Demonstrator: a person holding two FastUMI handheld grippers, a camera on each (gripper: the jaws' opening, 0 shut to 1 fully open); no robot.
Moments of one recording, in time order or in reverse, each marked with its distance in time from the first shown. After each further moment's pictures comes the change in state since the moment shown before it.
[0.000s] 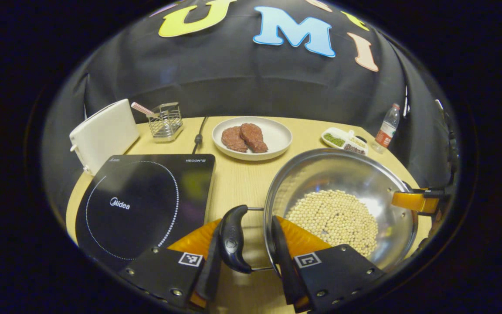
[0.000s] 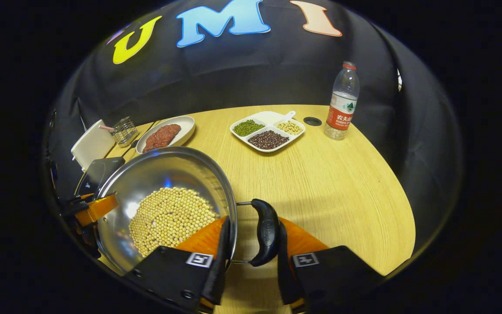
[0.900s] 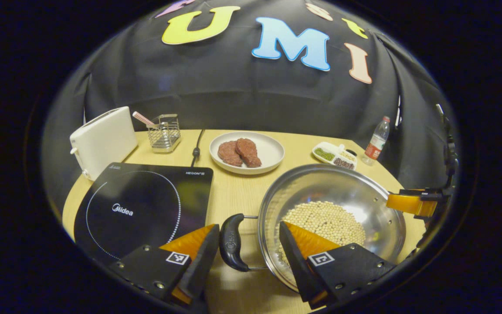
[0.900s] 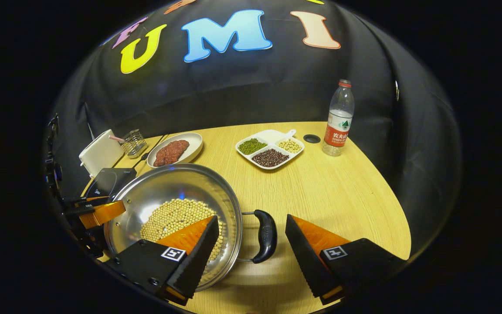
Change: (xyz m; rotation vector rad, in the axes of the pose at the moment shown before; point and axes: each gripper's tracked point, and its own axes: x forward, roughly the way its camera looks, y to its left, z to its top) left arm -0.013 -0.005 0.011 -0.031 -0.086 -0.046; right arm -0.023 0.001 0.016 -0.011 -0.098 0.022
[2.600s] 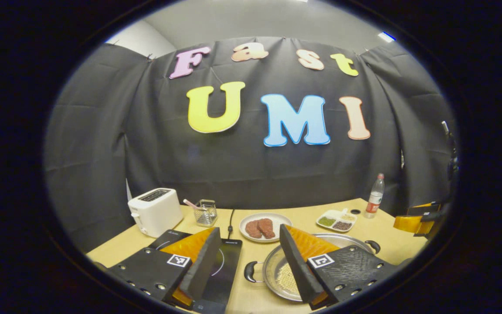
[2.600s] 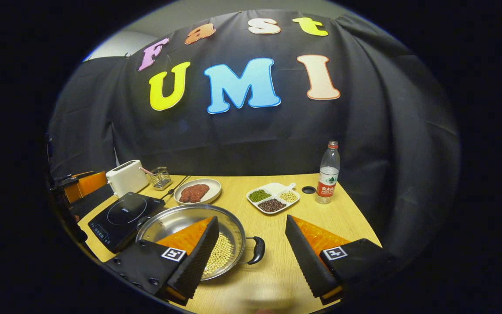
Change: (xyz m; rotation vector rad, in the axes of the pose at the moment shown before) left arm -0.169 -0.019 0.123 0.072 -0.504 0.196; right arm -0.103 -0.011 0.060 -0.051 -0.330 0.070
